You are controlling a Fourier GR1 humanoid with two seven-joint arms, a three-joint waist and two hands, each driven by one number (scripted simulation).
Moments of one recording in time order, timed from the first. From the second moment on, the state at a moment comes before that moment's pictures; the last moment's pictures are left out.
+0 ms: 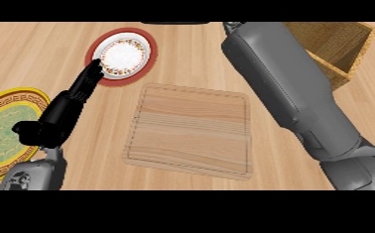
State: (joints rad) left arm -0.16 0.17 0.07 -1.61 -0.07 -0.23 0.02; right arm -1.25 -0.15 0.27 -0.88 1.06 -0.61 1.16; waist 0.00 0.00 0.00
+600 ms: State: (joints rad) left arm -0.16 0.17 0.07 -1.60 -0.08 -0.24 0.02; right arm -1.20 -0.28 0.06 -0.83 1.09 -0.67 1.07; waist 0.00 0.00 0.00
